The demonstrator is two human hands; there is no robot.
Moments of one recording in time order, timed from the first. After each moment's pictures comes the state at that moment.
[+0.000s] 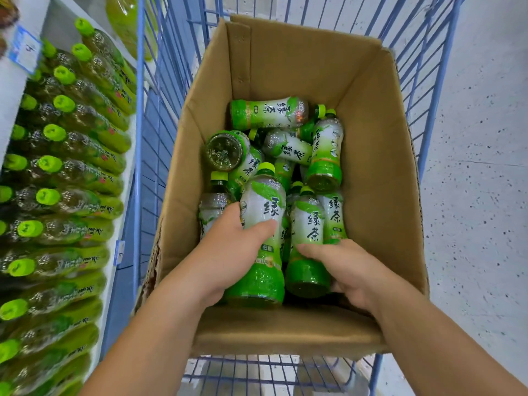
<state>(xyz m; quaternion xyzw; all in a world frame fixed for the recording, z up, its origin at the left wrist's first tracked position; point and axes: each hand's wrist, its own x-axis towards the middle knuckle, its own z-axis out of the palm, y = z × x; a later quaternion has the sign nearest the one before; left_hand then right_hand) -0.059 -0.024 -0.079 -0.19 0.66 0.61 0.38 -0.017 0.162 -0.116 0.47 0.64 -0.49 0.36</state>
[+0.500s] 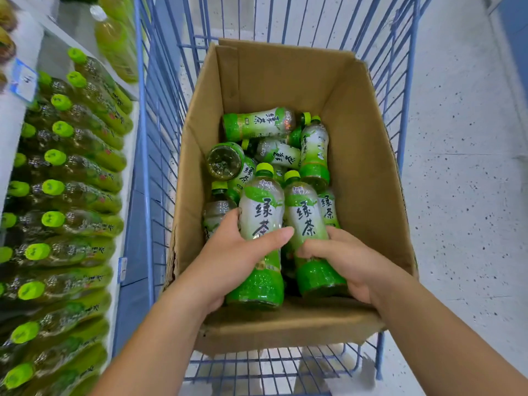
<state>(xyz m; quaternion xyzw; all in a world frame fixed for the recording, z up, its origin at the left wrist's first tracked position) -0.052 -0.042 -0.076 -0.14 0.63 0.64 0.41 -0.010 0.159 -0.086 0.34 0.60 -0.64 0.33</state>
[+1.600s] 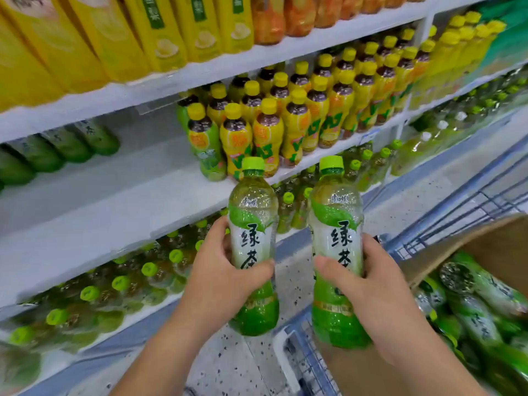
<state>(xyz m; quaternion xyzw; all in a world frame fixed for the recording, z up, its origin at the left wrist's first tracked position) 0.153 -0.235 -0.016 -0.38 0.66 0.62 -0.19 0.010 -0.076 0.006 -0.17 0.76 -0.54 0.33</state>
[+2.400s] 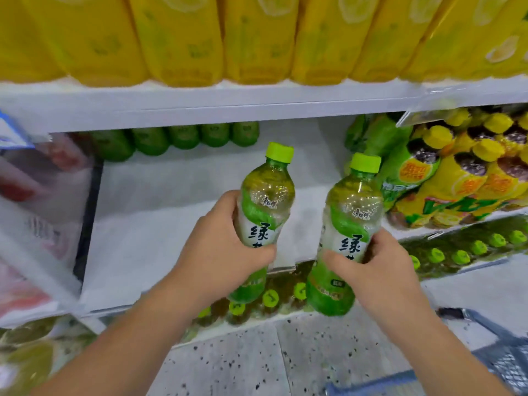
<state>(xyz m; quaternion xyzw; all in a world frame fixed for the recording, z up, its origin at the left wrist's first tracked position) 0.331 -0.492 -0.079 -0.45 0.71 0.47 -0.26 0.137 -0.364 -0.075 -0.30 0.80 -0.42 0.29</state>
